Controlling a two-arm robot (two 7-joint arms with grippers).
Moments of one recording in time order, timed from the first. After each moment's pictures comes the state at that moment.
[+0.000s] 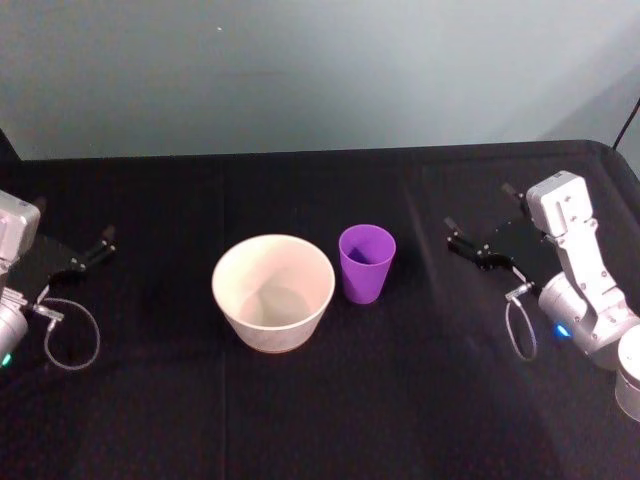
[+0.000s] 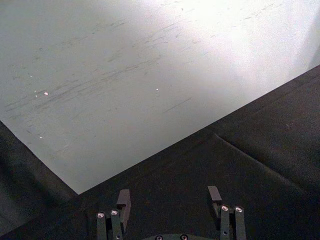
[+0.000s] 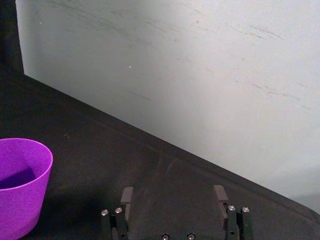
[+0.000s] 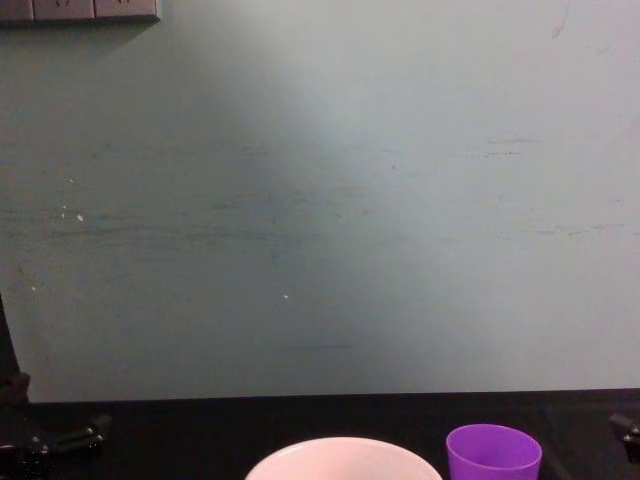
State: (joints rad) left arm -0.20 0.60 0.45 -1.41 -0.25 -0.12 0.03; right arm 0.20 0.60 -0.45 -1.41 0.25 -0.12 -0.03
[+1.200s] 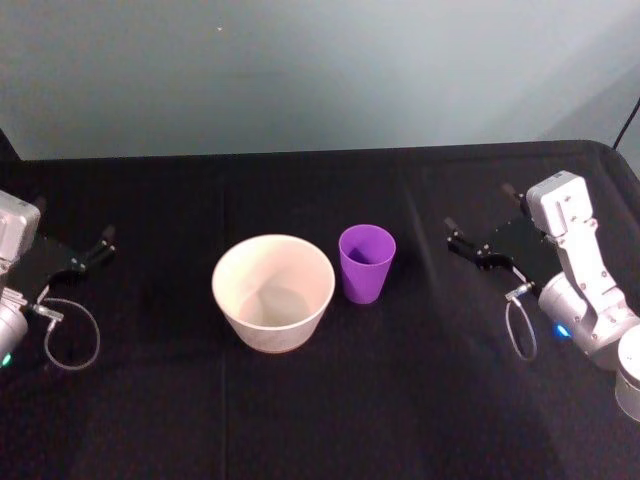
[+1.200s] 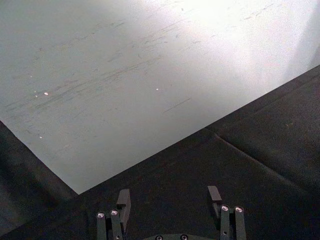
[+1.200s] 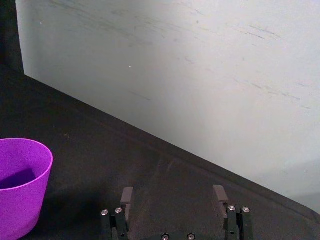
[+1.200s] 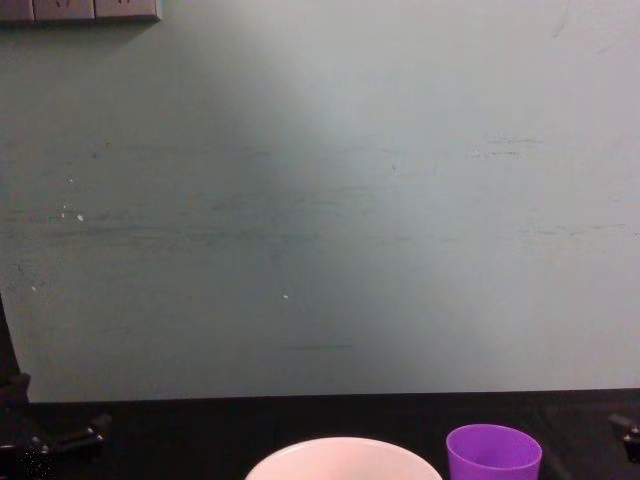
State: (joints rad) left arm -0.20 0.60 0.45 -1.41 -0.25 -0.12 0.03; right arm 0.20 0.60 -0.45 -1.41 0.25 -0.12 -0.03
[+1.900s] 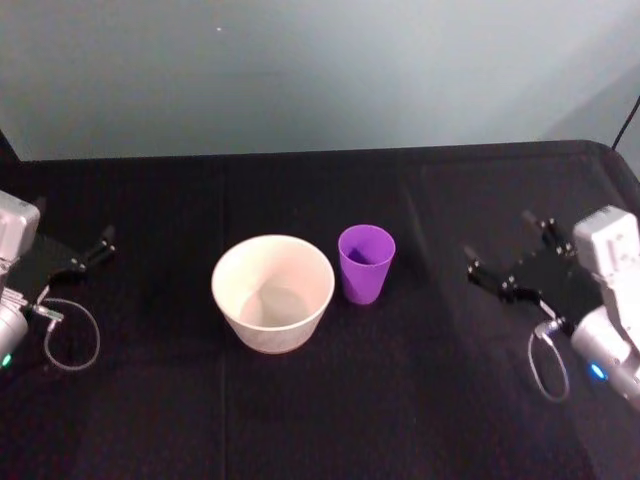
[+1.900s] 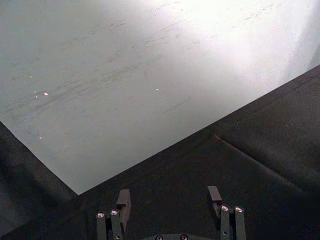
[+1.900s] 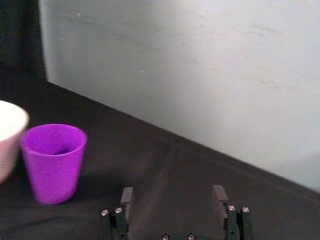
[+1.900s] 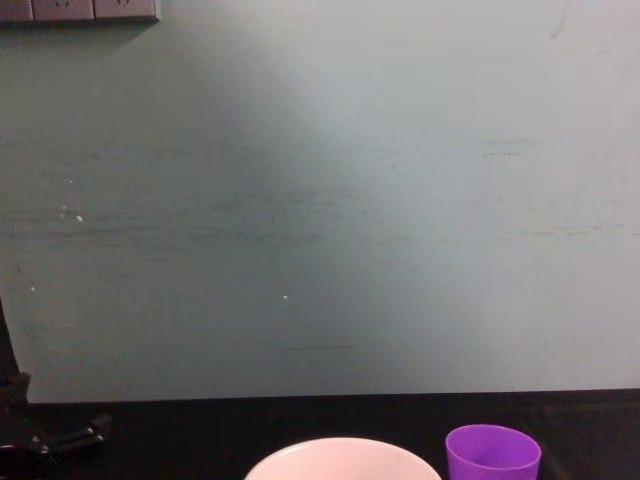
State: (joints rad) left arm -0.20 0.60 0.45 -1.41 -0.25 -0.12 0.03; right arm 0.04 0.67 -0.37 -1.51 0.31 -0.20 0.02
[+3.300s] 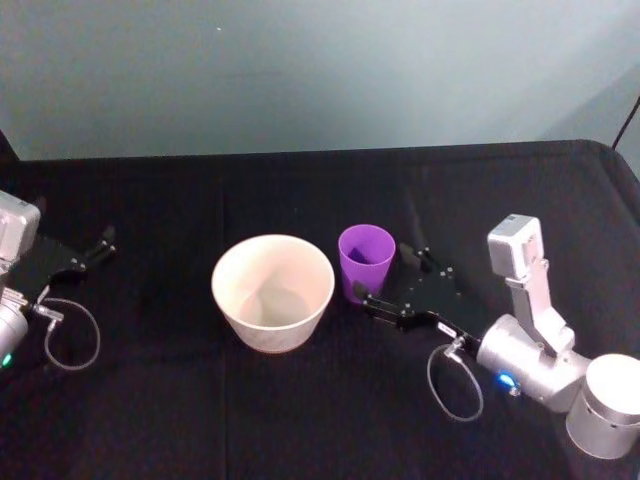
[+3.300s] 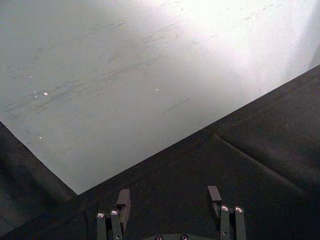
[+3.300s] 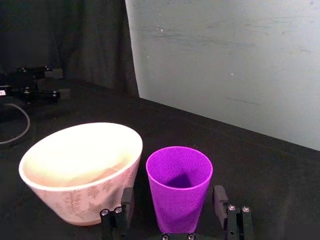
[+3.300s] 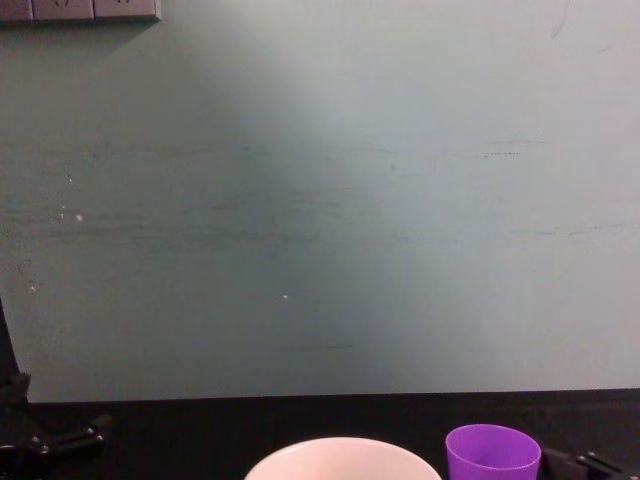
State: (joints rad) left arm -0.20 0.60 0.45 -1.41 -0.25 -0.12 0.03; right arm 0.15 0.48 -0.43 -1.38 0.41 -0.18 0.39
